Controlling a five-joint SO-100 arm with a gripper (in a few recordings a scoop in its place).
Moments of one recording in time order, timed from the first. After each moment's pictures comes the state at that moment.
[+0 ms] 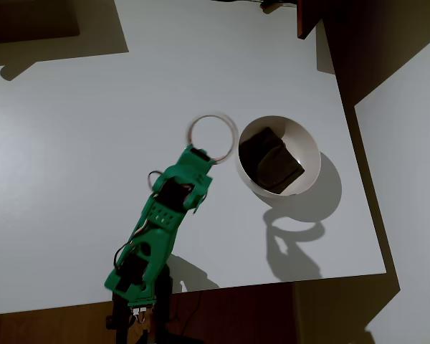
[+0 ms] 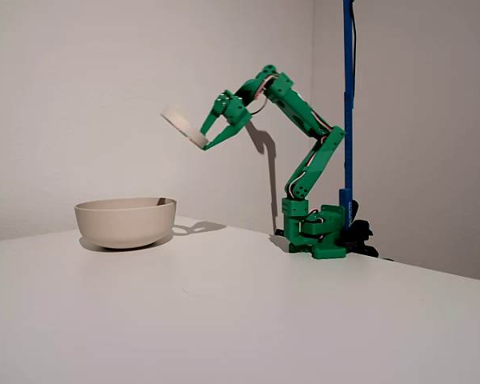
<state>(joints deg) 36.7 127.8 85.2 82.8 6.7</state>
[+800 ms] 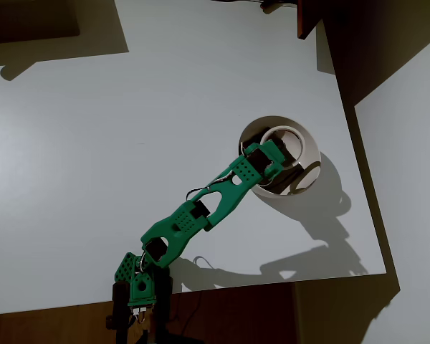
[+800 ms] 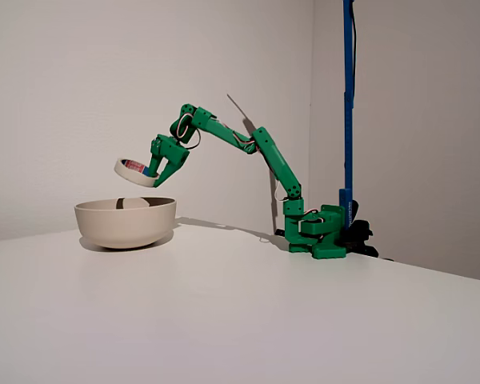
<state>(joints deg) 56.2 63.0 32.1 81.1 8.0</state>
